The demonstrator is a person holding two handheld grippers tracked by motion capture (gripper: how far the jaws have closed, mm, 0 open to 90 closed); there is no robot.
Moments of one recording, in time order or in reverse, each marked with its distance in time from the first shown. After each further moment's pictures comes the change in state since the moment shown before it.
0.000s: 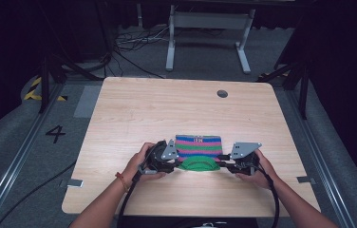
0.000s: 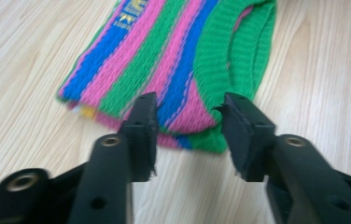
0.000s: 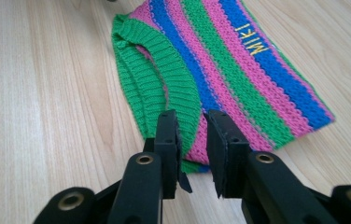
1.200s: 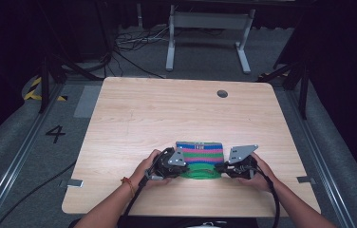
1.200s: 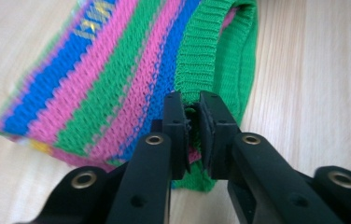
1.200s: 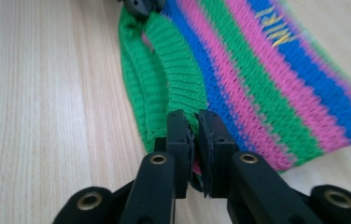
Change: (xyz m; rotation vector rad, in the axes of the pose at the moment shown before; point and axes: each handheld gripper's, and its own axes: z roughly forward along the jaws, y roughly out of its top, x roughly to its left) left arm -0.021 0.005 0.024 -0.030 -0.149 -0.012; right arm 0.009 -0.007 0.011 0.035 0.134 0.007
